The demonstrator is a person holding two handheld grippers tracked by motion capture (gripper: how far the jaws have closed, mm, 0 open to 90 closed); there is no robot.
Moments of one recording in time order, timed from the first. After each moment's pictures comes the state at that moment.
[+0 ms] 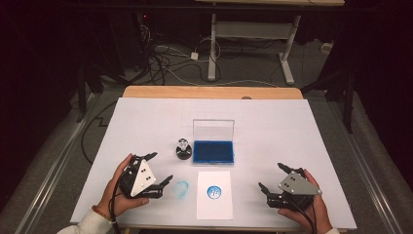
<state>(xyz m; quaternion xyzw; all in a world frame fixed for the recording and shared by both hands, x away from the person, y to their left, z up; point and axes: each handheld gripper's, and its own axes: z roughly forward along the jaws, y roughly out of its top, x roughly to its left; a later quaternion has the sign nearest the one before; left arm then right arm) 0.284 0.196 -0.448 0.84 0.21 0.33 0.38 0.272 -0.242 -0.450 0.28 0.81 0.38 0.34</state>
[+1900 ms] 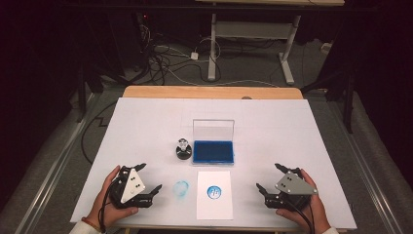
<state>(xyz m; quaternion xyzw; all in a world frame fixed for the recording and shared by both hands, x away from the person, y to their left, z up) 0.271 0.222 -0.472 0.85 0.25 0.30 0.36 0.273 -0.236 -0.452 0.28 0.82 0.37 0.34</state>
